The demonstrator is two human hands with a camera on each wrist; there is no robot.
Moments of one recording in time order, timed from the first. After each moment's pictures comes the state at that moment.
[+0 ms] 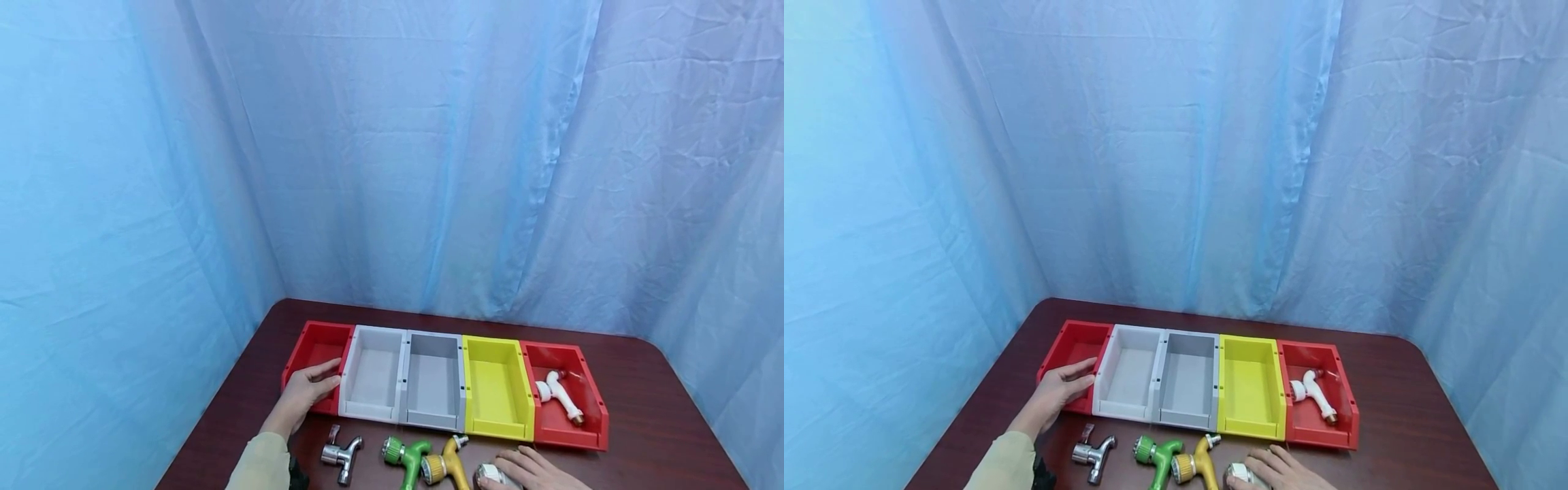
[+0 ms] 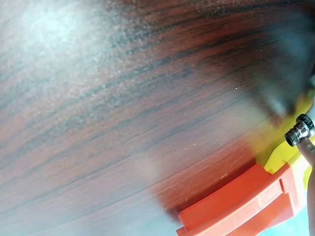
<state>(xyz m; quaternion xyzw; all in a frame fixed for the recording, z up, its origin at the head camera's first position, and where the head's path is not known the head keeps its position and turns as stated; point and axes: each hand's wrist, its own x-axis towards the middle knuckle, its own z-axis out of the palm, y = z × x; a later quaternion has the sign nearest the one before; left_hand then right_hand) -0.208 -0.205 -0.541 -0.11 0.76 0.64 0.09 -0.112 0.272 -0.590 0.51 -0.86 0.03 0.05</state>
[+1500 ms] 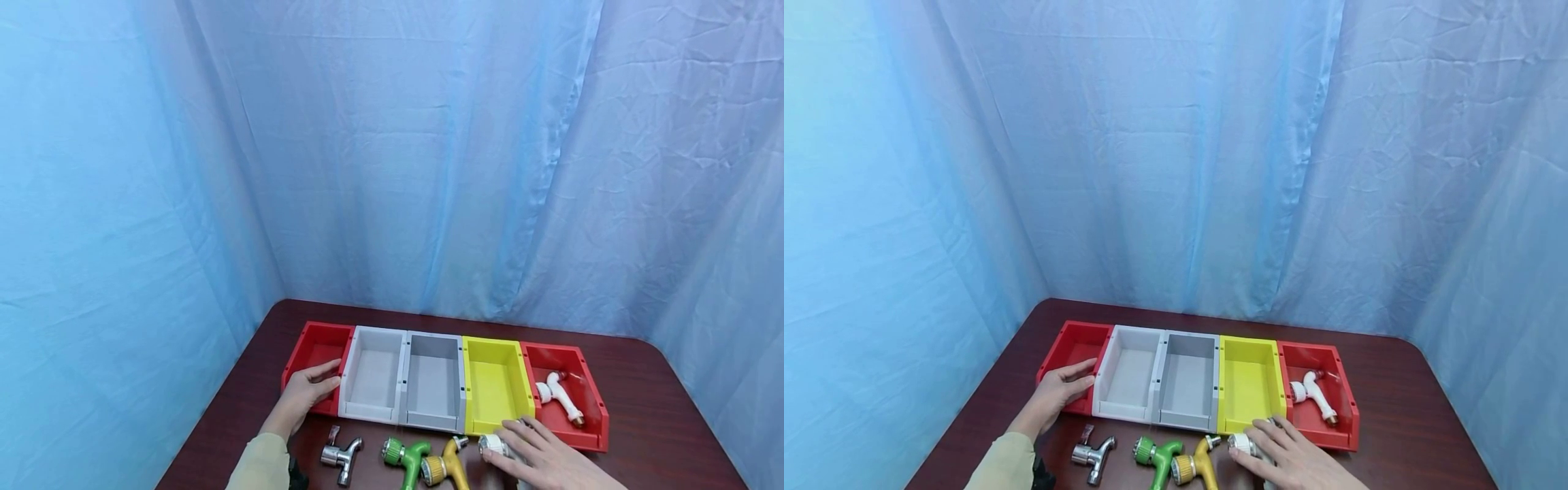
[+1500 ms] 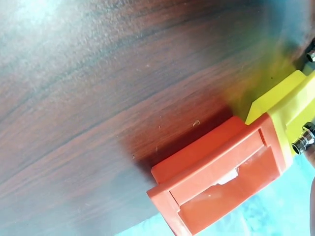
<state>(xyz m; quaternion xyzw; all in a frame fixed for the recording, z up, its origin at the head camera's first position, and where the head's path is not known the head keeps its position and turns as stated) -0.208 -0.206 -0.543 -0.09 0.75 0.65 0.09 -0.125 0.272 -0.534 0.50 -0.86 0.01 0.08</state>
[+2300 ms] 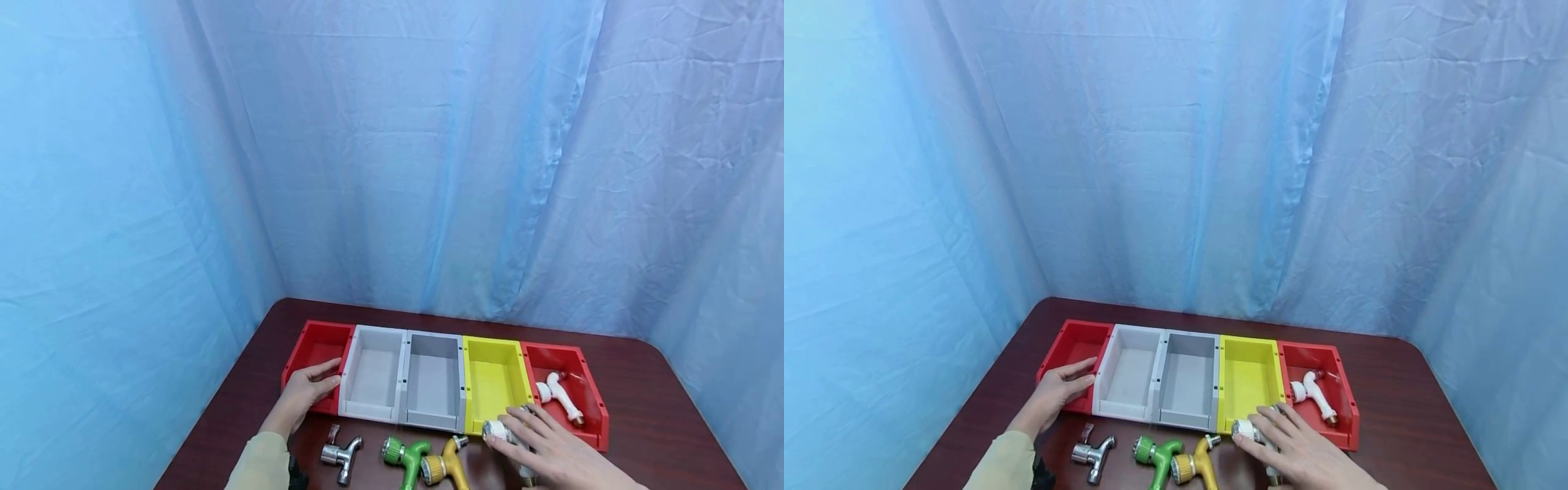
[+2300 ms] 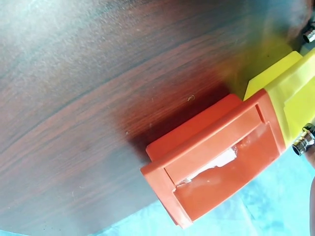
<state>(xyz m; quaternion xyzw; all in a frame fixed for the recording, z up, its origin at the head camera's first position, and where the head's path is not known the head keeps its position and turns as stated) -0.209 -0.206 -0.542 -0.10 0.75 0.64 0.09 -0.130 0.277 -0.520 0.49 -0.86 0.04 0.11</state>
